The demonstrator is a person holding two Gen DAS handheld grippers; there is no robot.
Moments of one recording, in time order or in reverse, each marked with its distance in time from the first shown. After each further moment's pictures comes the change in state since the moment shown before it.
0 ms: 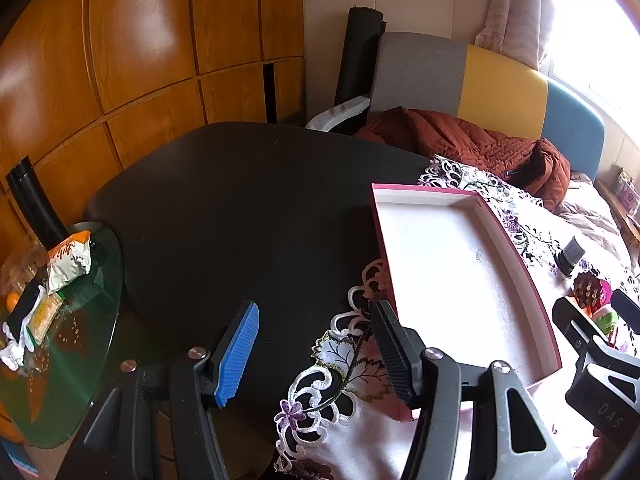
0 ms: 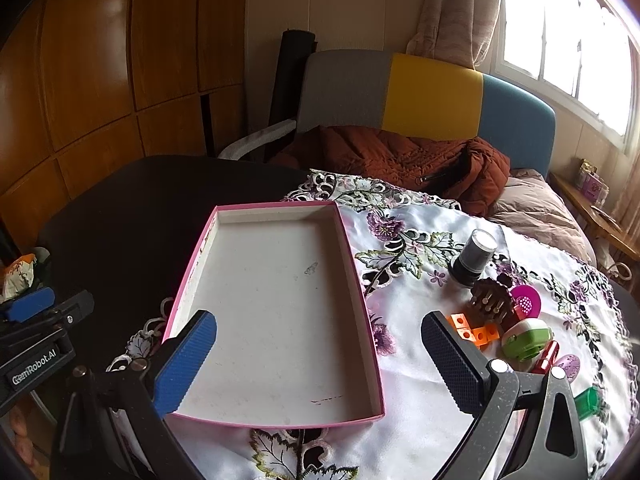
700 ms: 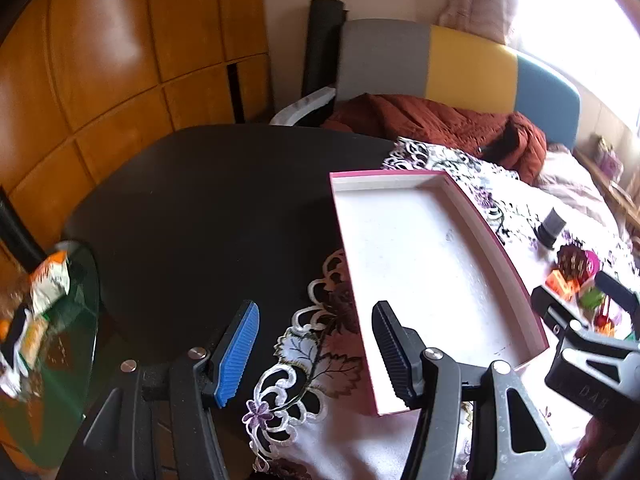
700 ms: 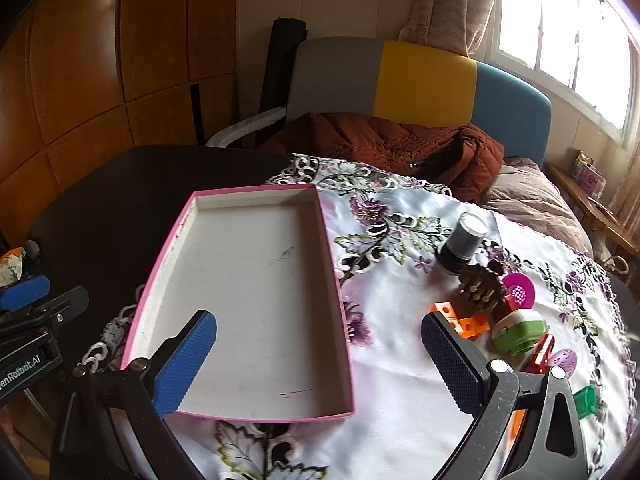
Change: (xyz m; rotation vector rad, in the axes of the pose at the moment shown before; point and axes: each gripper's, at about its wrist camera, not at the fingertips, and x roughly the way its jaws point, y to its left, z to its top) left arm -0.003 -0.033 -0.002 0.121 0.022 -0.055; right arm 0.014 -0.026 -0.008 0.004 0.039 -0.025
